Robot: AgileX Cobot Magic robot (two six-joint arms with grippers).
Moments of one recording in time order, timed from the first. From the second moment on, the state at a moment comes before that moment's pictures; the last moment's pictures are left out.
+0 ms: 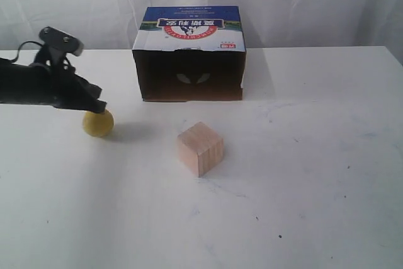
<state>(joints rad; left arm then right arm) -0.02 1.81 -1.00 -1.79 0.32 2.10 -0.09 0.00 0.00 -0.08 0.36 0.11</state>
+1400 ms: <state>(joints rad) 0.21 2.22 -1.33 -1.79 1.04 1.87 -0.09 0.00 0.00 -0.08 0.36 0.11</state>
